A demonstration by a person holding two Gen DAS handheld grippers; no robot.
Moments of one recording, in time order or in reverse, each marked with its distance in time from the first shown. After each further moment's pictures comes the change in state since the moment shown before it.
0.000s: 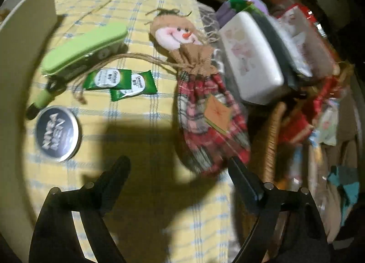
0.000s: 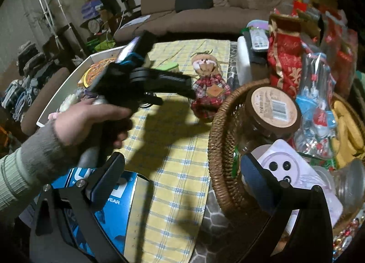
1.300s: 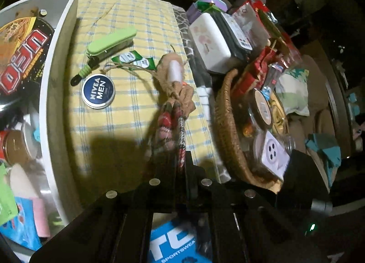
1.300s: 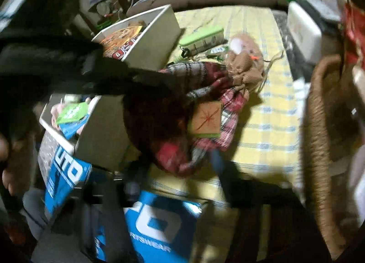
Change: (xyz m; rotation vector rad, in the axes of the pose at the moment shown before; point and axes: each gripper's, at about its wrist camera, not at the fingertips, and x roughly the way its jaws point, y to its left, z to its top) left arm -0.125 0.034 -0.065 0.104 0.055 -0.203; right arm 0.114 0.071 0.007 0.057 0.145 0.155
